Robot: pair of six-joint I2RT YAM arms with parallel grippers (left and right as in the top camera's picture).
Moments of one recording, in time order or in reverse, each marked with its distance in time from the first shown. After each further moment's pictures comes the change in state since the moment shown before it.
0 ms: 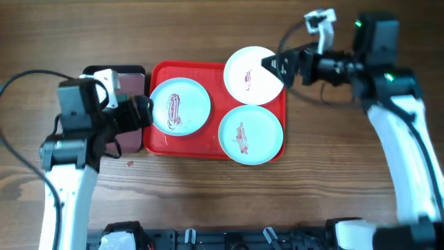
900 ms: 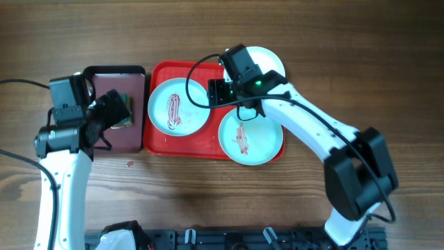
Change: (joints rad) left arm 0.098 0.091 0.000 0.023 -0.265 -0.158; right arm 0.509 0.406 0.002 0.128 0.814 0.312
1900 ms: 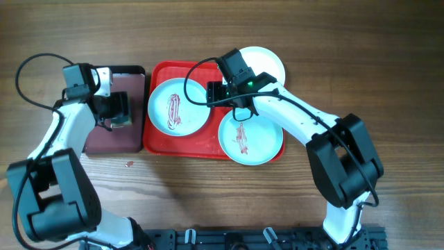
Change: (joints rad) left arm 0.080 0.503 0.000 0.348 0.132 0.467; right arm 0.000 0.095 0.000 0.066 0.003 0.038
